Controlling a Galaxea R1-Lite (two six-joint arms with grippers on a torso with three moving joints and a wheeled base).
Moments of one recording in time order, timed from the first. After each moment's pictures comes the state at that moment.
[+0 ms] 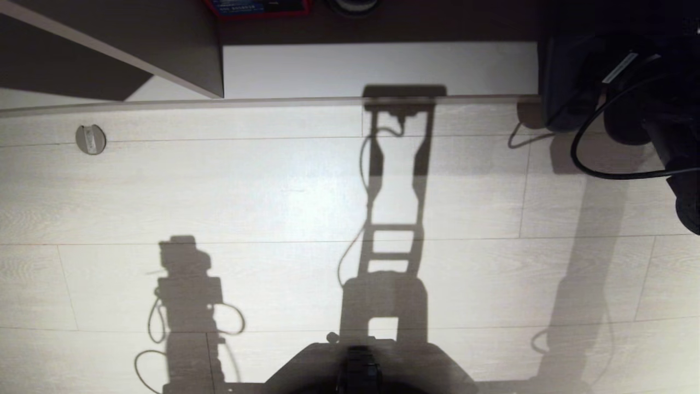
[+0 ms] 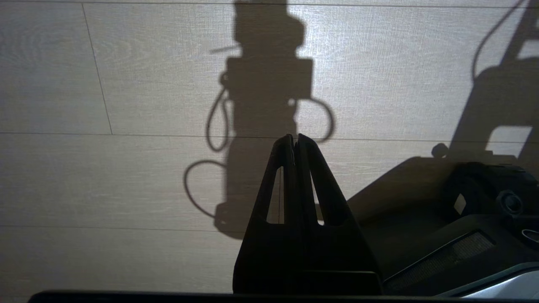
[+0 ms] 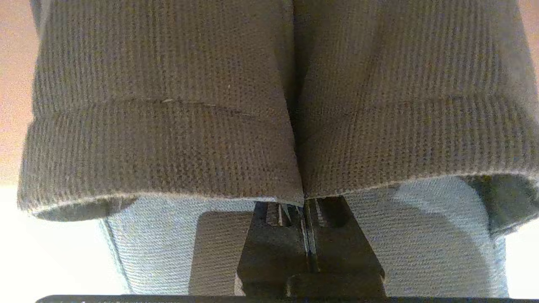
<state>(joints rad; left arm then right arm) 0.00 0.00 0.00 0.00 0.01 -0.05 0.01 1.71 -1.14 -1.19 -0.14 0.01</state>
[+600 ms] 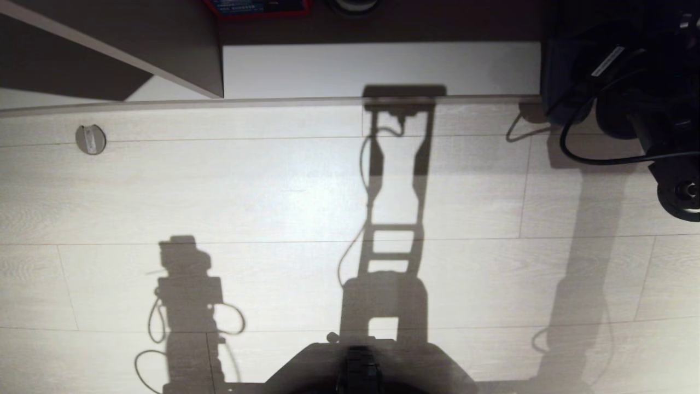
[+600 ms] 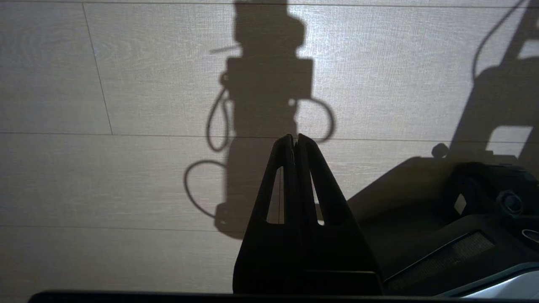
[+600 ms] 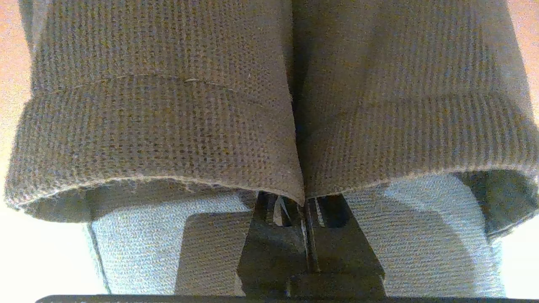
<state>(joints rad) 0.00 0.00 0.00 0.00 0.01 -0.05 0.01 1.77 -1.24 -1.15 -0.18 0.01</state>
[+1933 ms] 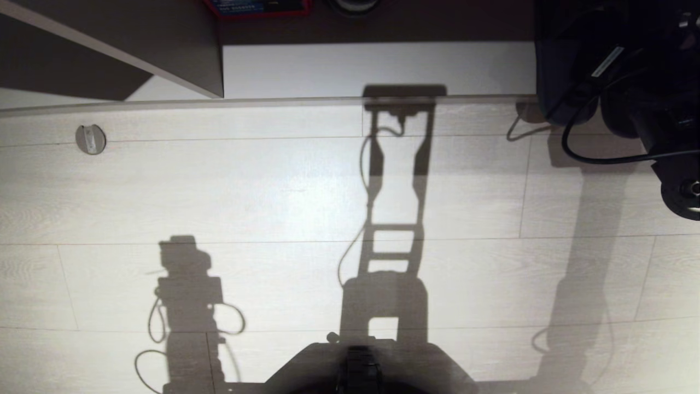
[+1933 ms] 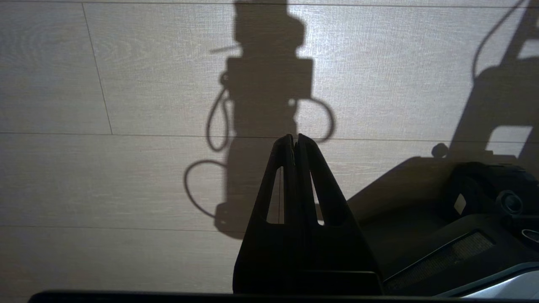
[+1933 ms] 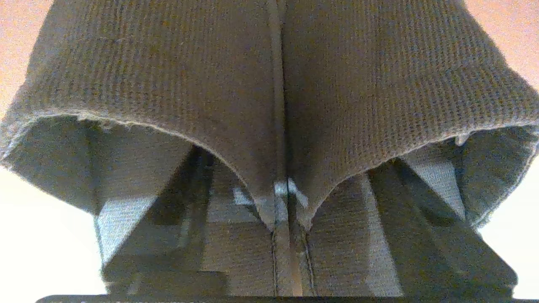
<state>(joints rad) 0.00 0.00 0.00 0.00 0.01 -0.05 0.01 1.76 -1.24 -1.10 -0.18 0.01</state>
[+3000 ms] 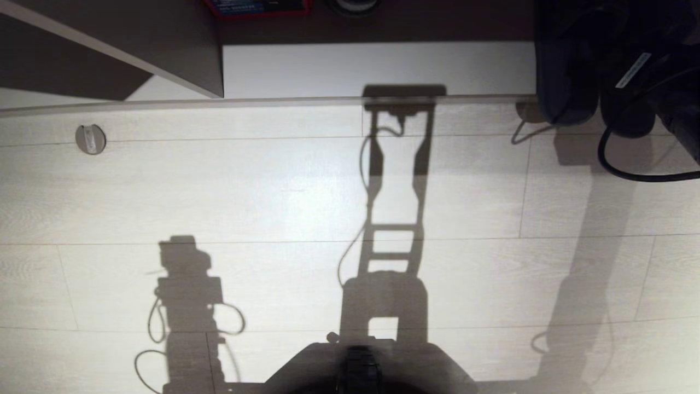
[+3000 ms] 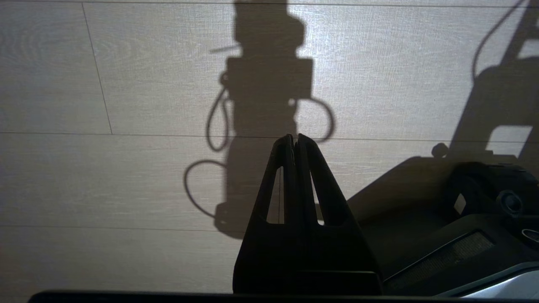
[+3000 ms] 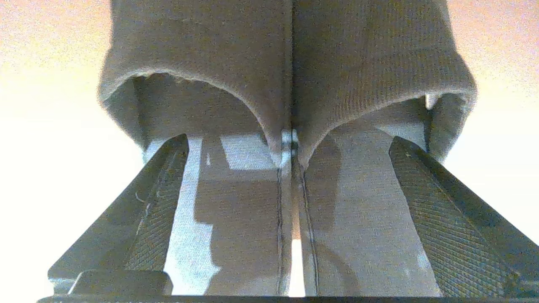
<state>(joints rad) 0.00 0.00 0.00 0.00 0.01 -0.05 0.04 1.56 -1.08 -0.93 -0.17 -0.01</state>
